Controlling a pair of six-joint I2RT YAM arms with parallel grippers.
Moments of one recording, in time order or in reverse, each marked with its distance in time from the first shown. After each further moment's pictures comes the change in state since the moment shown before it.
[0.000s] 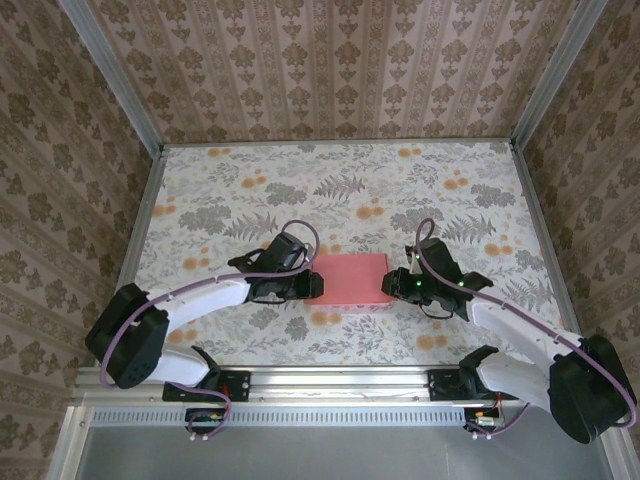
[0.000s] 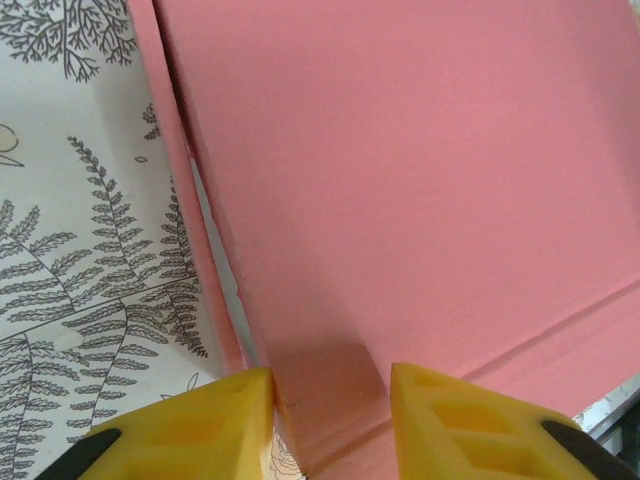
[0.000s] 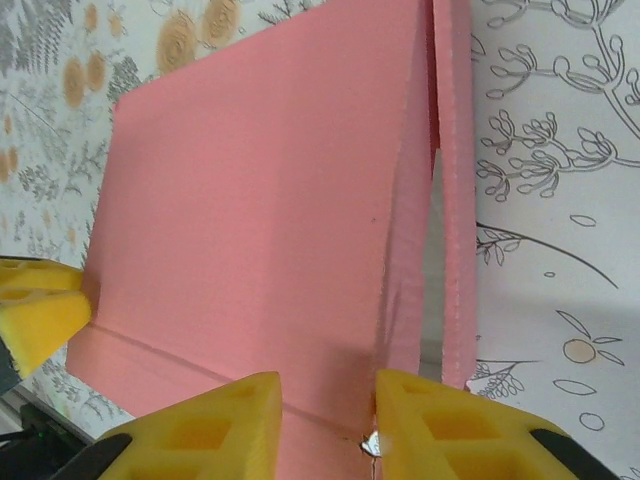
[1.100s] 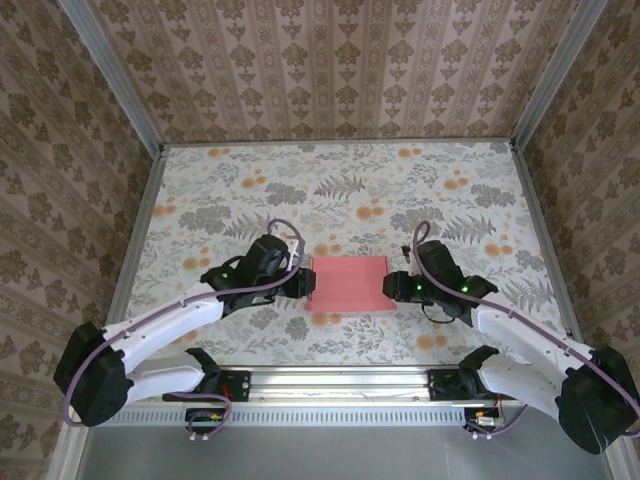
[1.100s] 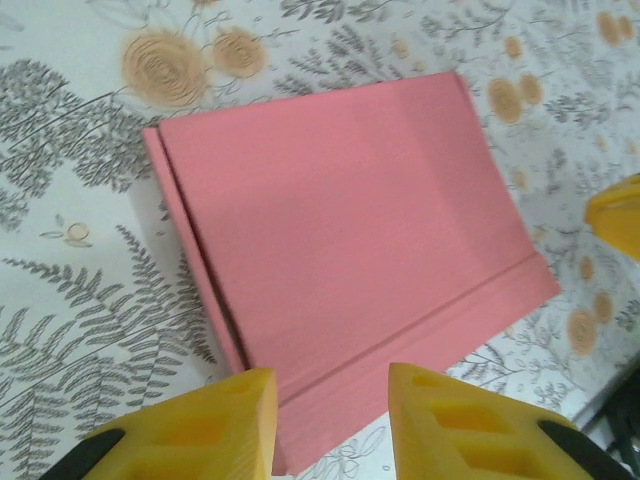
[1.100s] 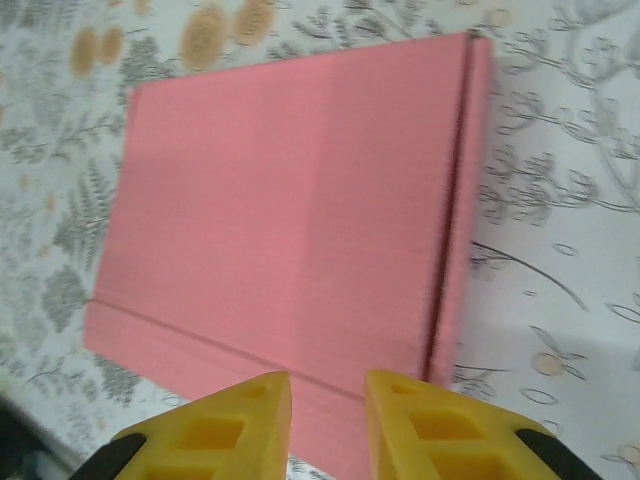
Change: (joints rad) left arm -0.014 -0.260 -0.045 -0.008 -0.076 0.127; right arm 0.042 -0.069 0.009 -0.018 0.039 -0.140
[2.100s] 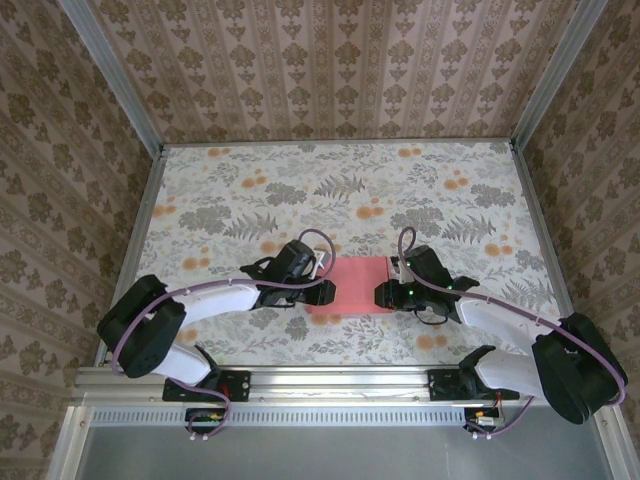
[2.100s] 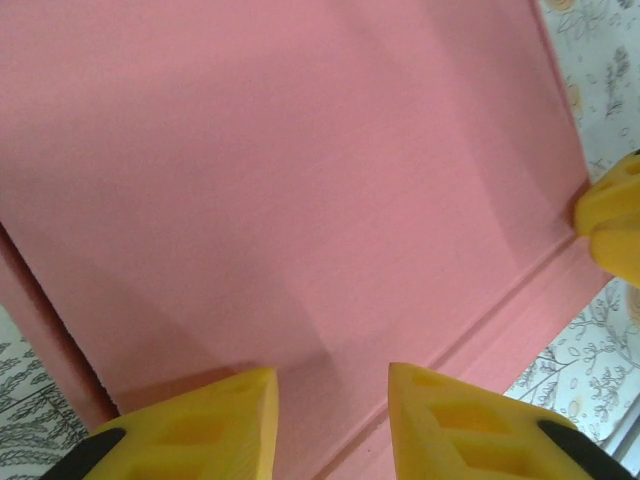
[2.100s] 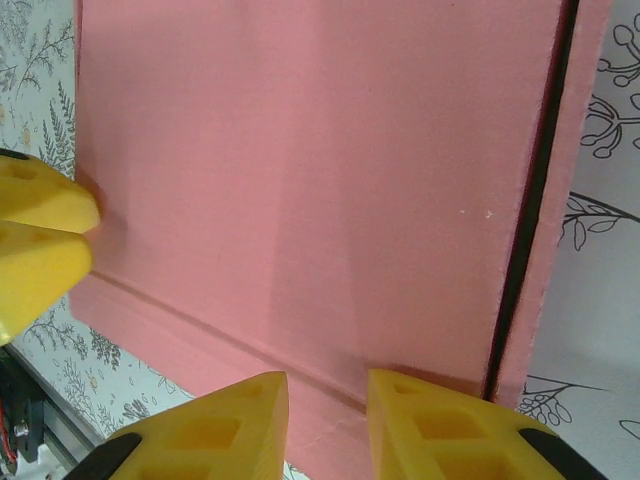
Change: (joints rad) left arm -0.045 0.346 -0.011 0.237 0.095 0.025; right arm 0.000 0.175 -0.074 0.156 -0.112 0.005
